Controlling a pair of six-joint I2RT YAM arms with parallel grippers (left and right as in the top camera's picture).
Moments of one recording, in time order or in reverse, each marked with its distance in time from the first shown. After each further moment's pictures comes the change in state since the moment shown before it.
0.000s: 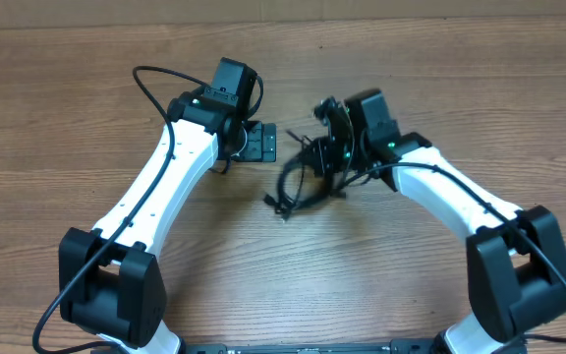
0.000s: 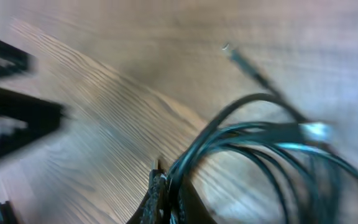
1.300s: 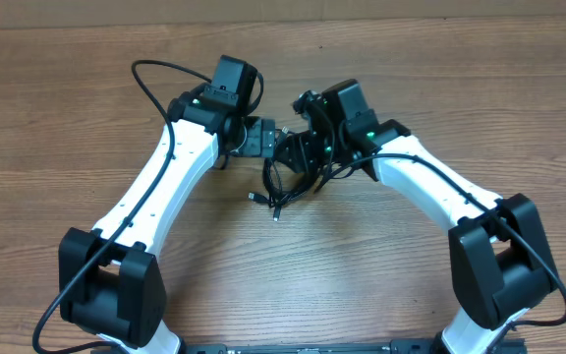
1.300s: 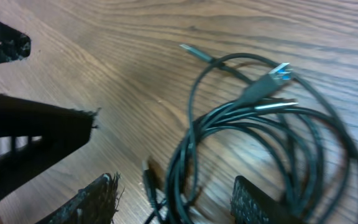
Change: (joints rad) left arm 0.005 0.000 0.000 0.028 -0.066 0.038; right arm 0.079 0.088 0.124 -0.072 0.077 -0.043
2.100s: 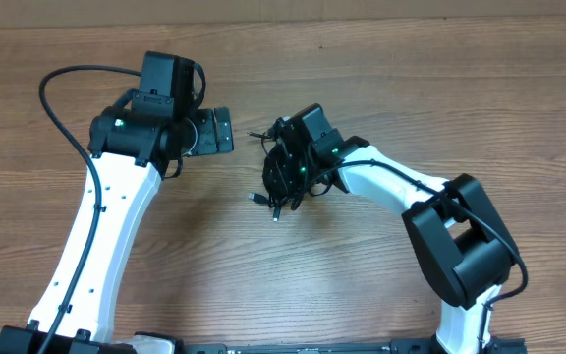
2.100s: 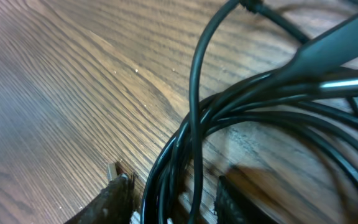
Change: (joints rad) left arm 0.134 -0.267 0.009 -0.119 0.003 -0.008; right arm 0.102 0.162 -0.010 0.078 0.103 -0.016
